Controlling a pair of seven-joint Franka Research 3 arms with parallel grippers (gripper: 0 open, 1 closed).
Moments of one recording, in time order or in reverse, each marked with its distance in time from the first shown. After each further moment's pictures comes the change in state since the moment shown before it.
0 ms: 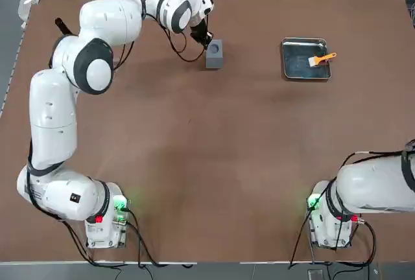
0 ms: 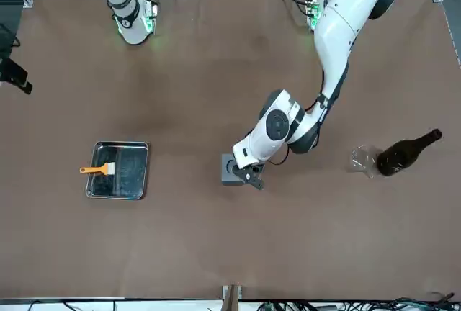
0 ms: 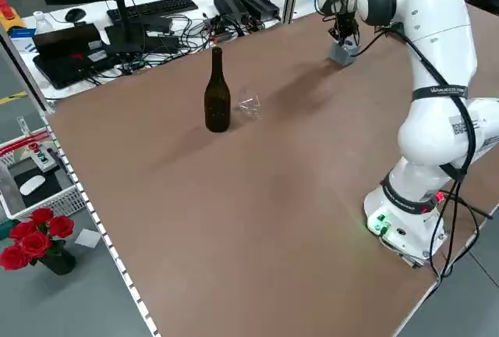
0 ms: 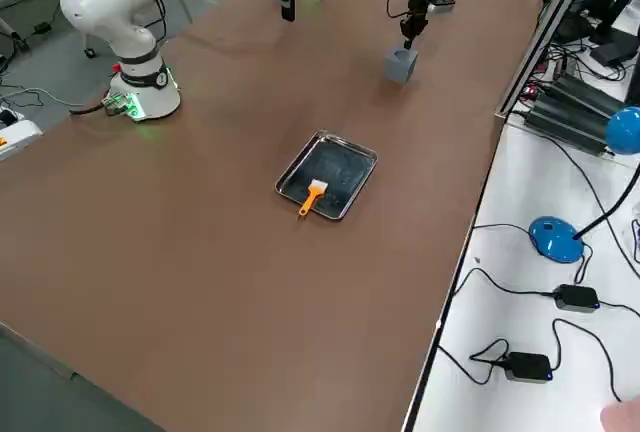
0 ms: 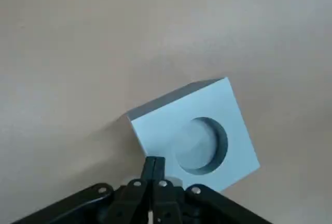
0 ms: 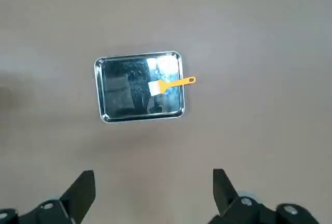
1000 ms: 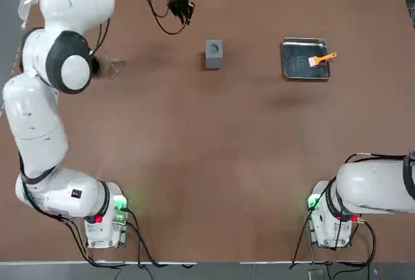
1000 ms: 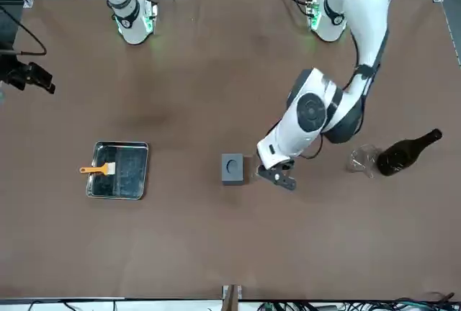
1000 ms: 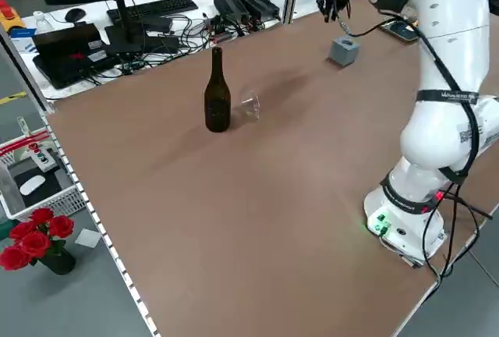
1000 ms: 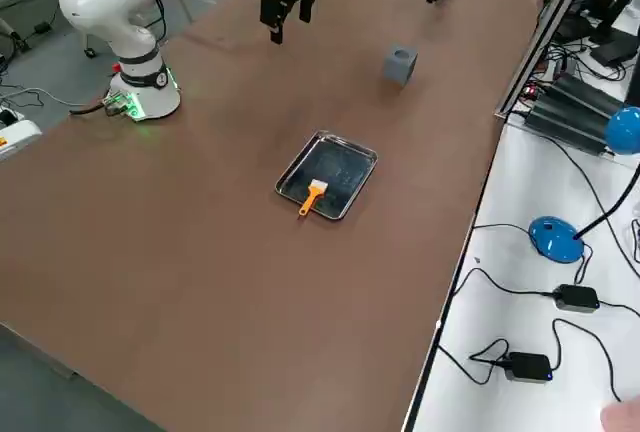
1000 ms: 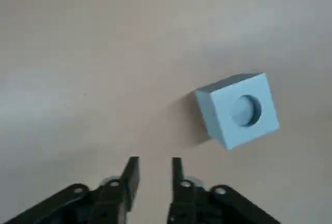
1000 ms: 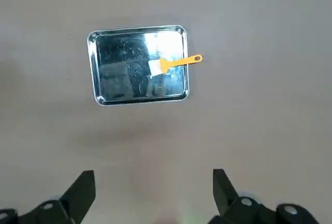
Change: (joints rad) left arm 0.121 -0.240 -0.004 0.037 0.000 -0.396 -0.002; right arm -0.028 -0.093 0.044 -0.223 0.000 0.082 0.002
